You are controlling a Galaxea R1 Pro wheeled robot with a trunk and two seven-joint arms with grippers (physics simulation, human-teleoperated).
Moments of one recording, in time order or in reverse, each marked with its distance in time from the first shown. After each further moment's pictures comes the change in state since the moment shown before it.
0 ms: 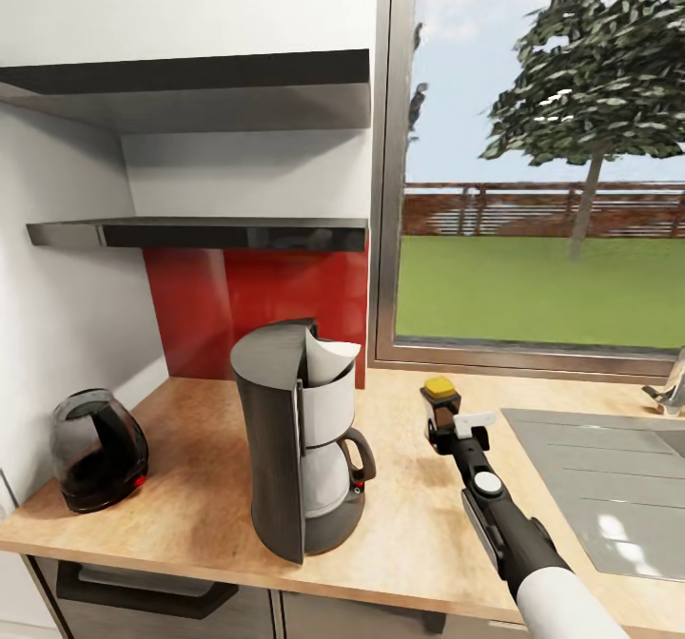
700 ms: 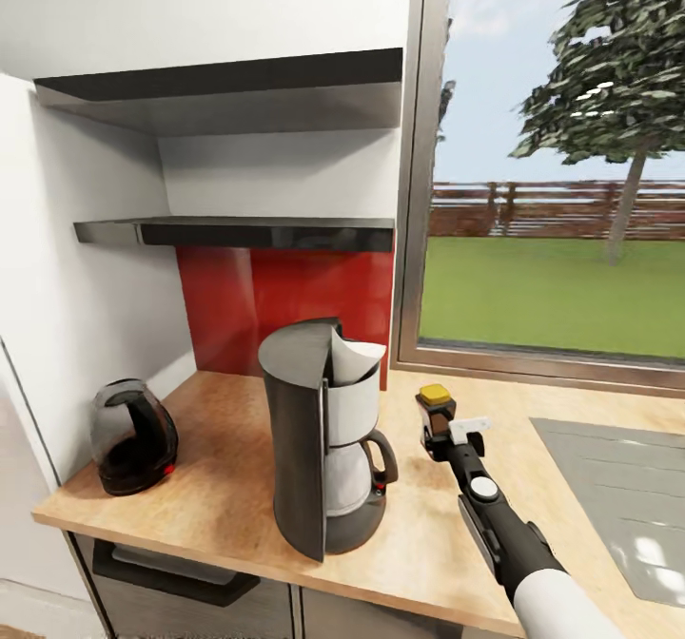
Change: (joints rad) left arm 0.000 -0.001 0.003 -0.002 0.001 0.004 0.009; right arm 0.000 0.008 0.008 0.038 0.000 -0.005 0.007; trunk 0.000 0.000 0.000
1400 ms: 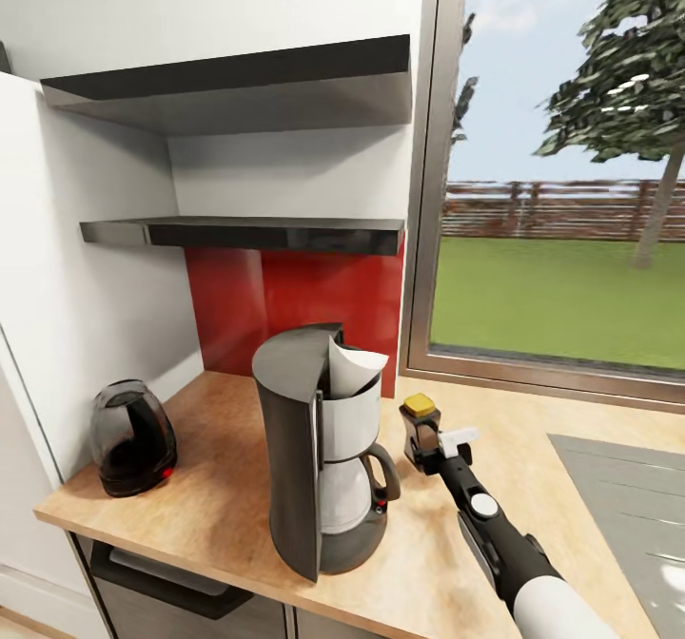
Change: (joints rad) left arm 0.000 -0.001 0.002 0.000 0.001 0.000 0.009; right arm 0.000 0.000 0.000 0.109 0.008 -0.161 0.130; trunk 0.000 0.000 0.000
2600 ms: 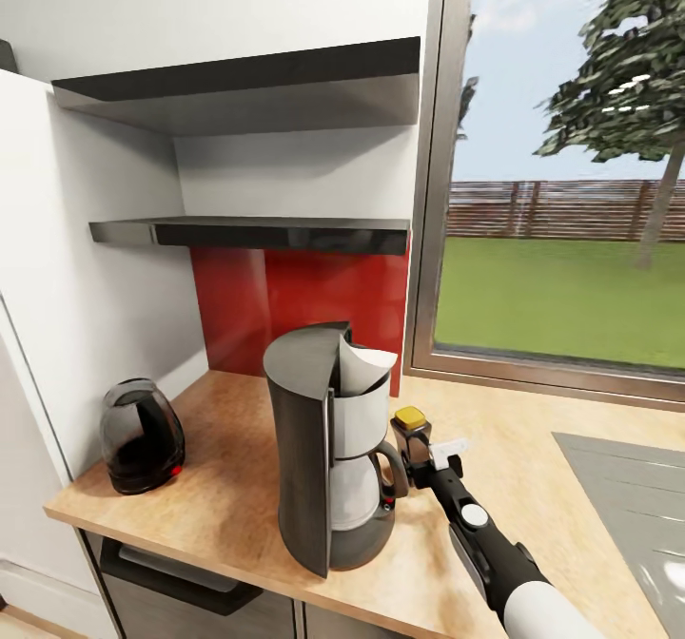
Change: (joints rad) left arm -0.002 0.000 0.003 -0.001 0.000 0.002 0.036; right arm 0.000 0.030 0.002 0.071 0.003 -0.004 0.001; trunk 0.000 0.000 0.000
